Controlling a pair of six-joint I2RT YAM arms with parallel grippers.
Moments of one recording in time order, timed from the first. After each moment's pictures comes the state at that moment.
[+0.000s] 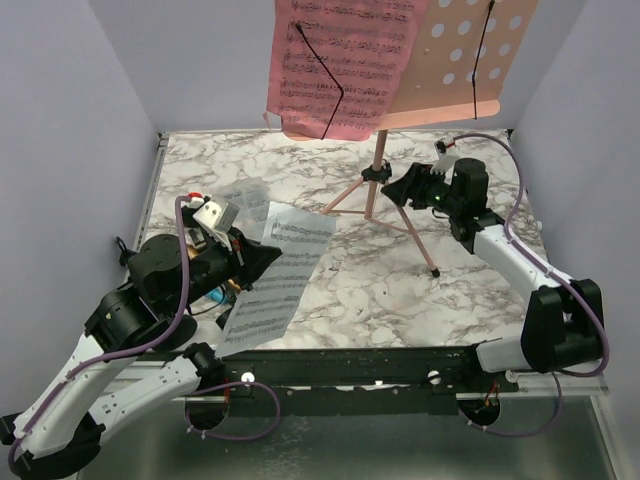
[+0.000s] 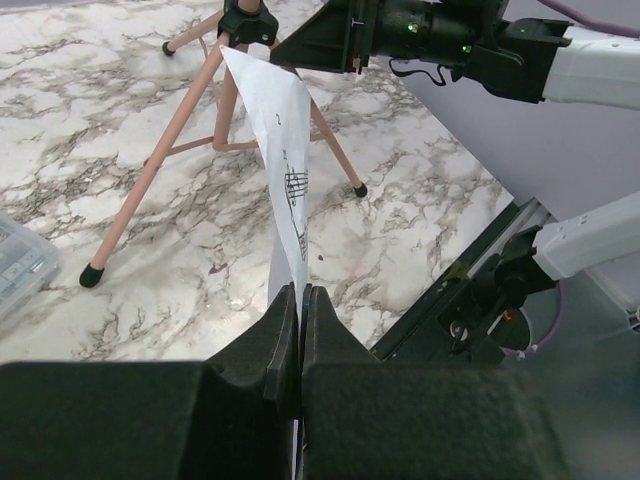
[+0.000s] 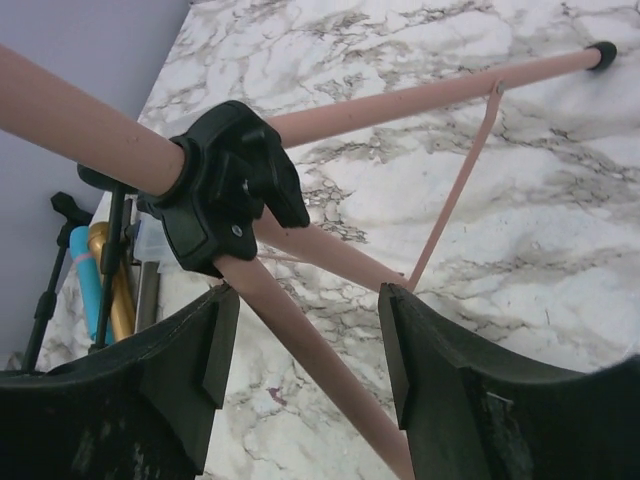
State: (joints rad) left arm -0.81 0.63 1.10 -0.64 0.04 -0.36; right arm 0.21 1.38 0.90 0.17 -0.44 0.43
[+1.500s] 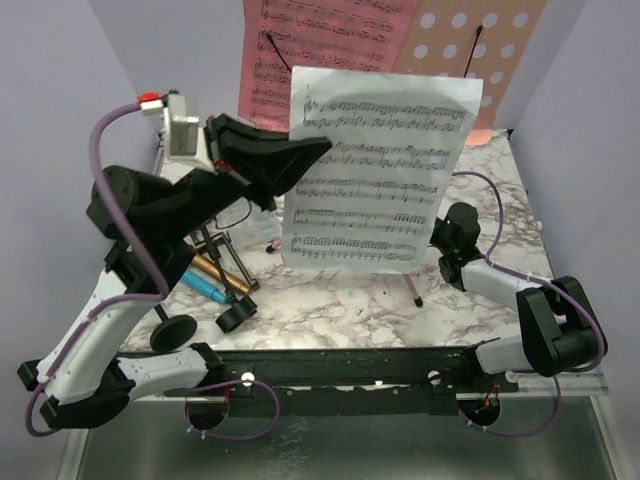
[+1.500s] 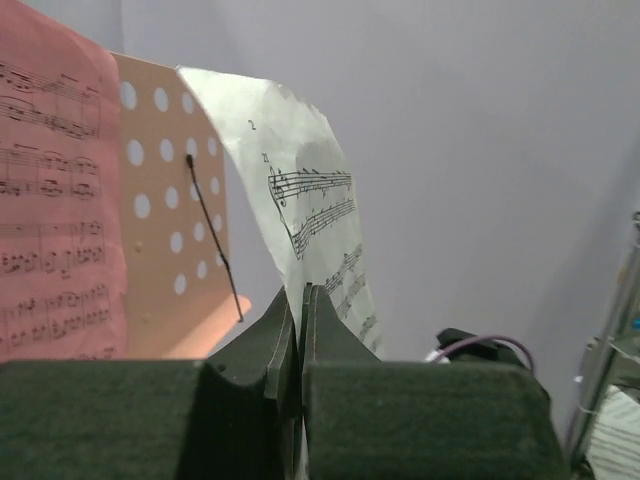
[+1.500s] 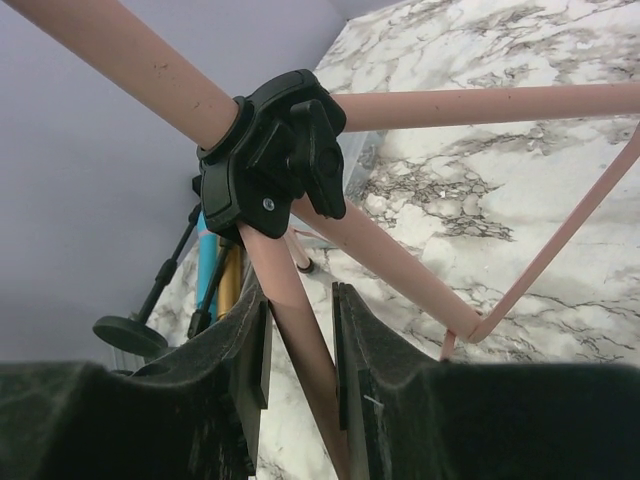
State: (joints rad) left arm -0.81 1.03 1.60 0.03 0.38 -0.35; right arm 0.31 1.39 0.53 0.86 -0.57 0.68
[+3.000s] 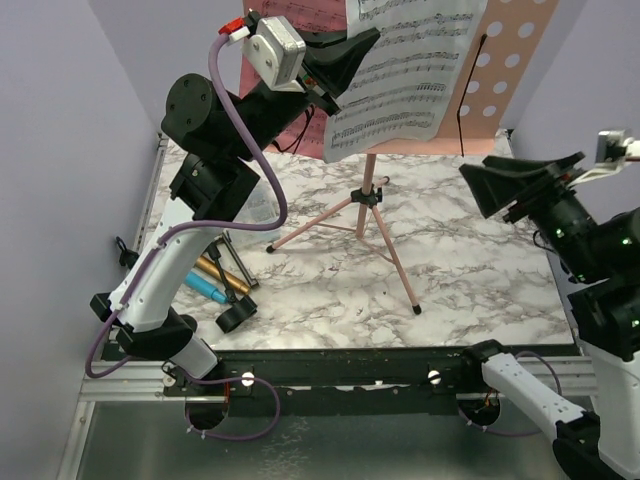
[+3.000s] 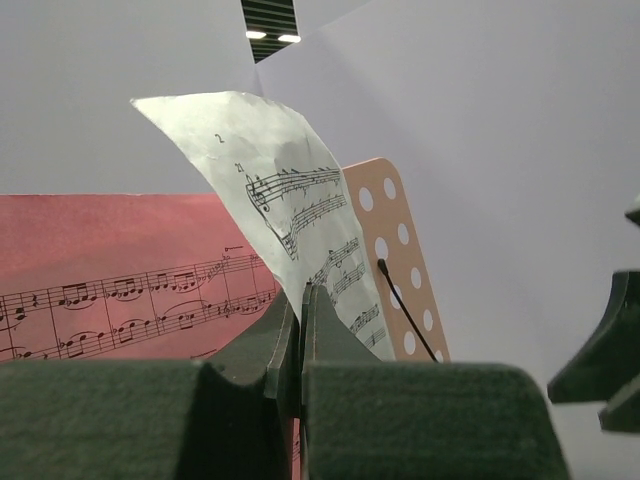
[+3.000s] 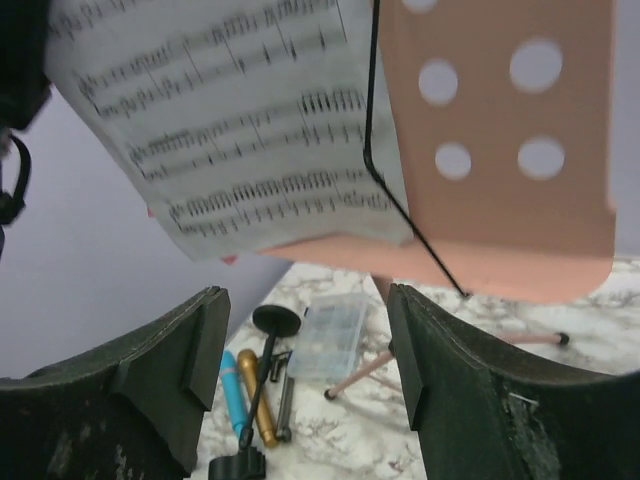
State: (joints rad) left arm -0.79 1.56 2.20 0.02 0.26 0.11; right arm 0.32 0.75 1.40 -0.45 -0.22 0.46
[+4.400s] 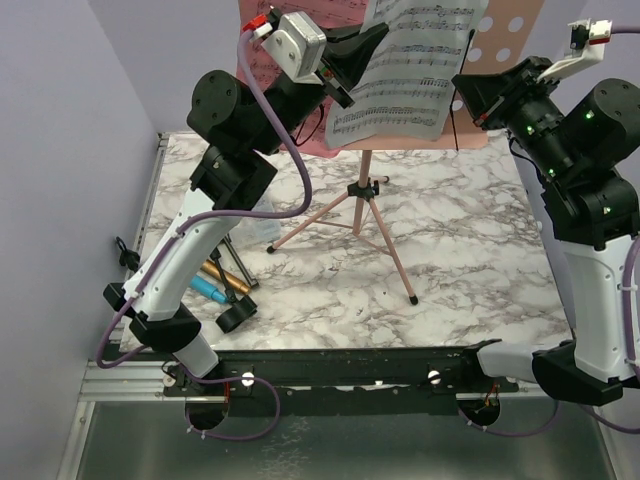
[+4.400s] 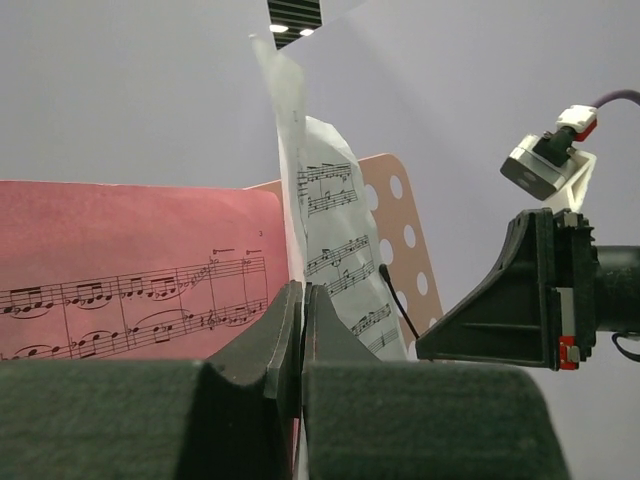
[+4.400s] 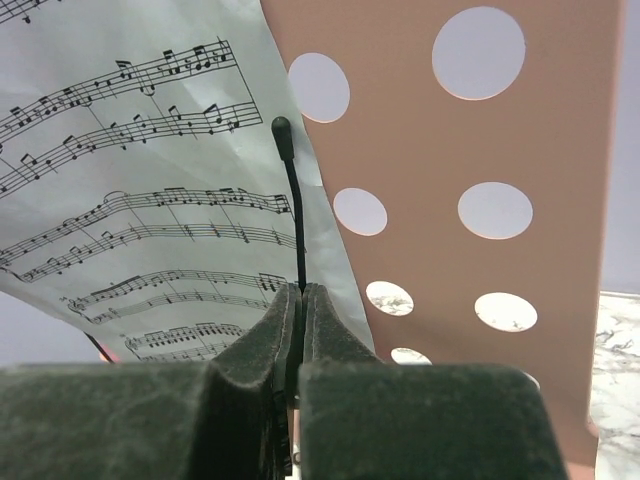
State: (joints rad) left arm -0.78 1.61 2.20 0.07 0.22 0.11; right arm 0.32 1.27 1.99 -0.53 -0.14 0.42
